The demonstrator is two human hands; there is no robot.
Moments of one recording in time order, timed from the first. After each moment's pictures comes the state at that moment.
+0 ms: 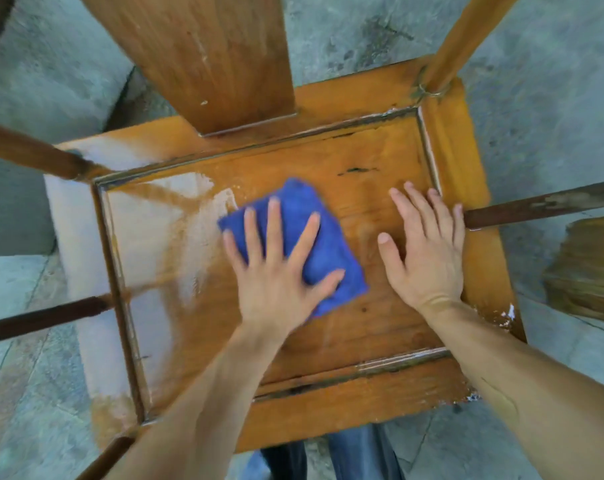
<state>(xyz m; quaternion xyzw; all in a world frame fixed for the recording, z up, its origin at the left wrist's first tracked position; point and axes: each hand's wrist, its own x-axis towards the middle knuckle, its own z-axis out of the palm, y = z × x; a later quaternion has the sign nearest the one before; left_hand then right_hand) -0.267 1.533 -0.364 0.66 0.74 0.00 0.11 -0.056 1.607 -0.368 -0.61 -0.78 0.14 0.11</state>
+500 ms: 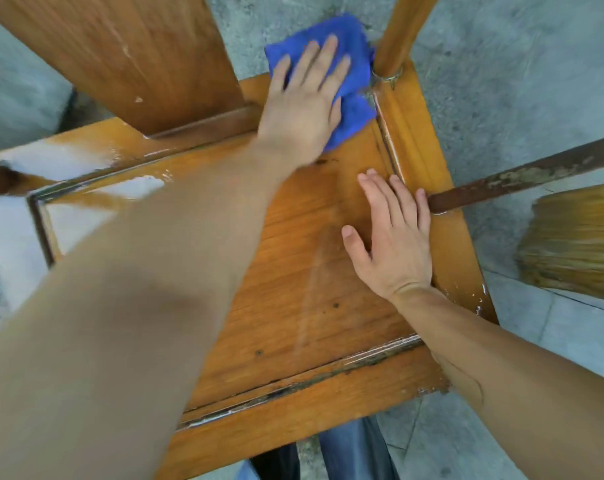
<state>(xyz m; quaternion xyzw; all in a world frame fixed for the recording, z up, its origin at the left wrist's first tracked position) -0.237 1.761 -0.367 0.78 0.61 0.01 0.12 -0.052 1.608 -0.372 -0.61 -0.77 0.13 0.11</state>
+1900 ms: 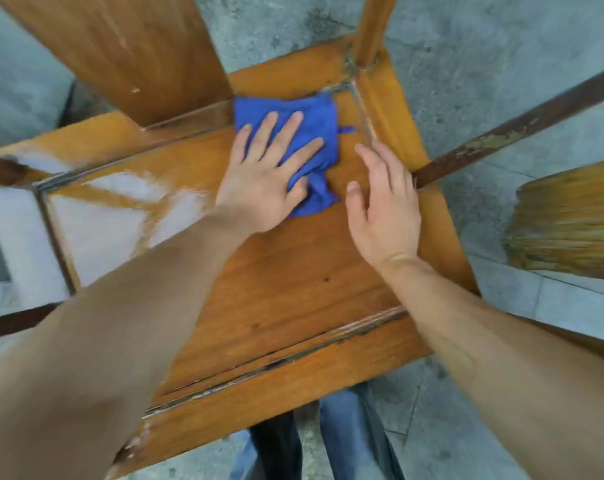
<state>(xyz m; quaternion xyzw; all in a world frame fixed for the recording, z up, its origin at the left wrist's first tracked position) -0.265 1.650 -0.376 0.83 0.56 0.00 0.08 -0.058 1.613 -0.344 -0.66 -0.70 0.17 0.21</state>
